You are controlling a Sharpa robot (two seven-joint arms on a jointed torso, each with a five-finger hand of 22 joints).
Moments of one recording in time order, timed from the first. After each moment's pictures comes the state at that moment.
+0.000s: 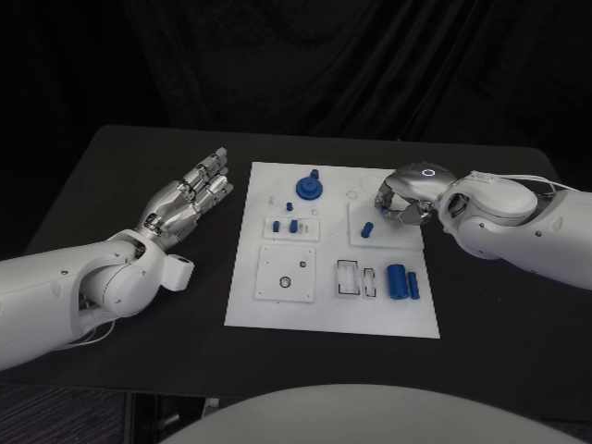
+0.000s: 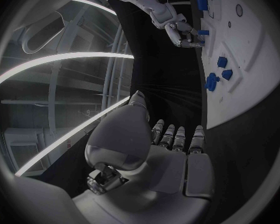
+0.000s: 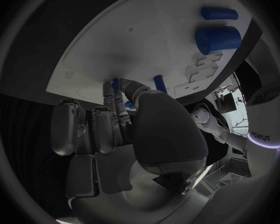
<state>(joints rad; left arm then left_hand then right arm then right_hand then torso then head) 1.14 -0.99 -0.21 1.55 -0.14 -0.13 0.68 1.30 0.14 -0.25 0.29 0.31 0.16 -0.11 0.02 0.02 0.01 0.00 0.11 0.02 0.00 0.02 0.00 0.00 0.15 0.01 0.18 0.01 0.04 1.30 -0.85 -0.25 1.44 -1.72 -0.30 -0.08 1.41 -0.10 0.44 0.05 0.28 1.01 0.15 0.10 0.28 1.08 0.08 0.26 0.11 1.47 0.01 1.43 1.31 0.05 1.47 0.12 1.31 1.31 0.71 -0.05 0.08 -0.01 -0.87</state>
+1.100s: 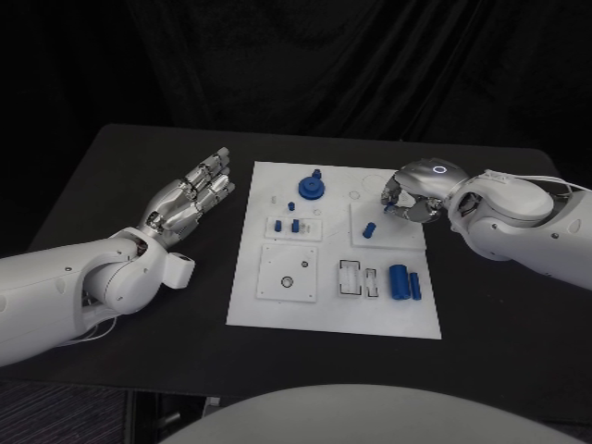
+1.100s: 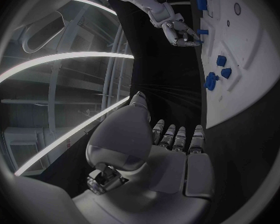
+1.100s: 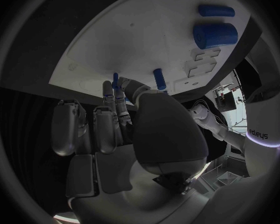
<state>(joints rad) 1.14 -0.98 -0.21 1.53 -0.14 -0.11 0.68 1.32 0.16 -0.25 0.29 0.33 0.16 -0.10 0.02 0.02 0.01 0.02 0.11 0.02 0.00 0.05 0.00 0.00 0.16 0.01 0.16 0.01 0.03 1.31 -0.89 -0.25 1.48 -1.72 -0.35 -0.08 1.41 -0.11 0.45 0.03 0.26 1.07 0.13 0.14 0.32 1.13 0.07 0.26 0.11 1.46 0.00 1.43 1.31 0.05 1.47 0.10 1.31 1.31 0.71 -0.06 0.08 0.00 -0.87</state>
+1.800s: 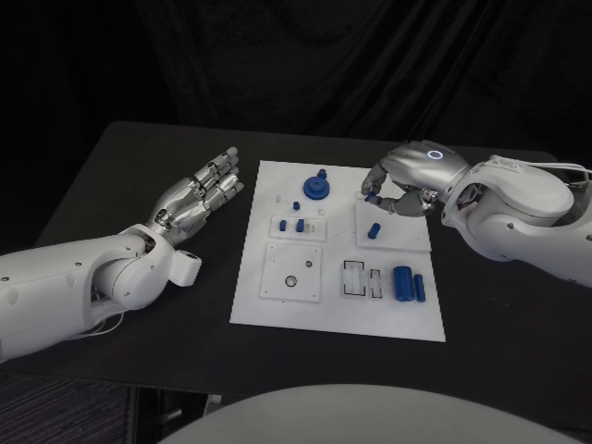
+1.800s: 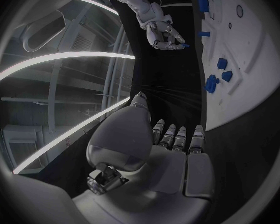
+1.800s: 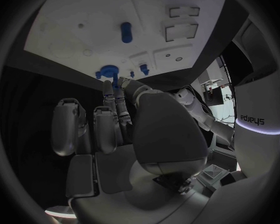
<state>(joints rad) 1.14 -0.97 -0.21 1.52 -0.14 -0.10 0.68 1.33 0.16 -0.25 0.29 0.36 0.16 -0.09 0.02 0.02 0.01 0.02 0.11 0.02 0.00 0.06 0.00 0.00 0.16 0.01 0.17 0.01 0.03 1.40 -0.93 -0.25 1.71 -1.72 -0.35 -0.11 1.41 -0.11 0.44 0.03 0.25 1.07 0.13 0.14 0.32 1.14 0.06 0.25 0.11 1.47 -0.01 1.43 1.31 0.05 1.46 0.10 1.31 1.31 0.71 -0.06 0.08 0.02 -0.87</state>
